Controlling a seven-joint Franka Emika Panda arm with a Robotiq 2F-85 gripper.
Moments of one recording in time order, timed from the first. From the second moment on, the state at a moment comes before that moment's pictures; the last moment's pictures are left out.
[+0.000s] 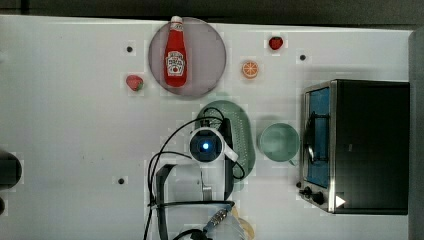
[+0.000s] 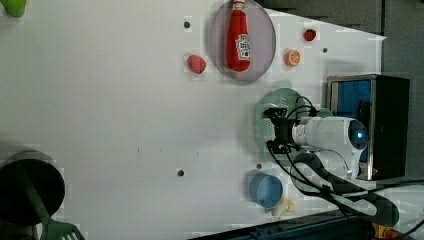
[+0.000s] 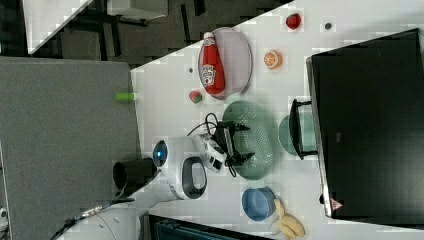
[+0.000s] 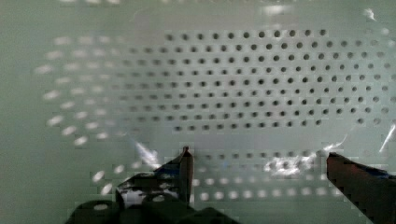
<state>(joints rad) 0.03 0.40 0.02 -2.47 -0.07 1.29 0.78</state>
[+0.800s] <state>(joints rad) 0.20 0.41 0.03 -2.45 -0.02 1.25 0.90</state>
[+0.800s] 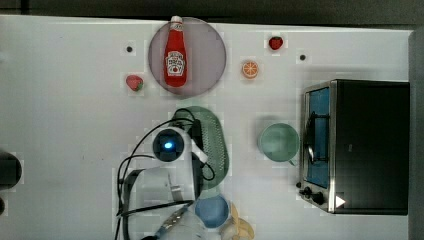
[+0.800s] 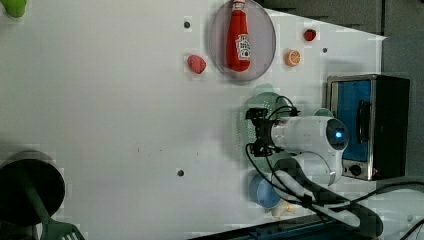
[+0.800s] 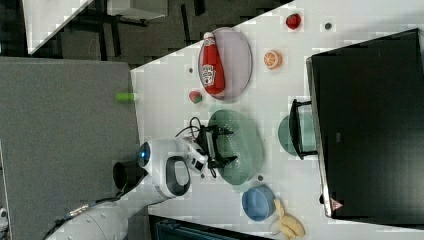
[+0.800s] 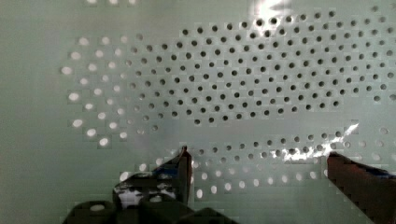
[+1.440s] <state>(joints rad) 0.35 0.46 0.05 -2.31 0.06 1.13 1.07</state>
